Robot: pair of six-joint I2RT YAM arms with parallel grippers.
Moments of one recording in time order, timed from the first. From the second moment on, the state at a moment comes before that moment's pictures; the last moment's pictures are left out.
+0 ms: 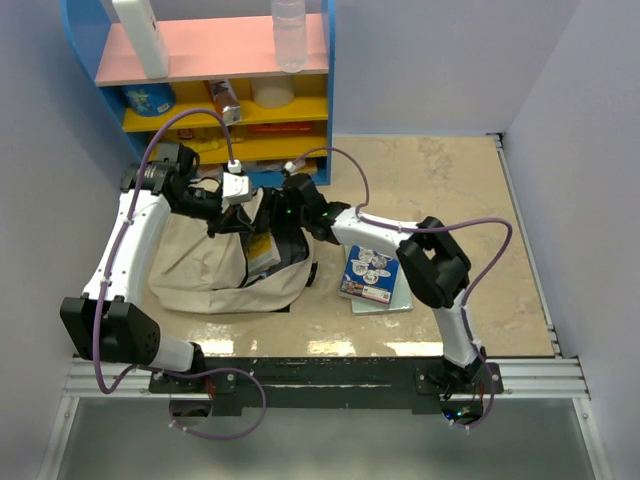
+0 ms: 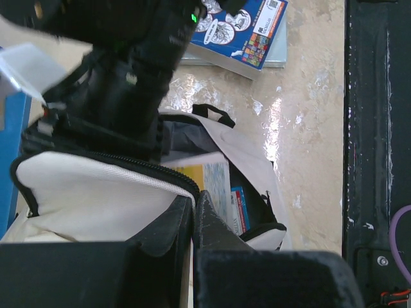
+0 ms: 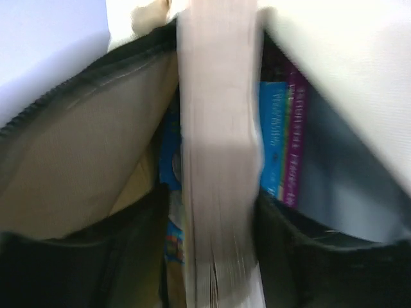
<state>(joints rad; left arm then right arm) -0.07 1.43 1.47 -1.30 0.99 1.22 0.80 2.05 1.51 0.02 -0.21 0.96</state>
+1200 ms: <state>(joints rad) -0.07 1.43 1.47 -1.30 0.99 1.22 0.87 1.95 1.38 -0.10 -0.01 0.75</state>
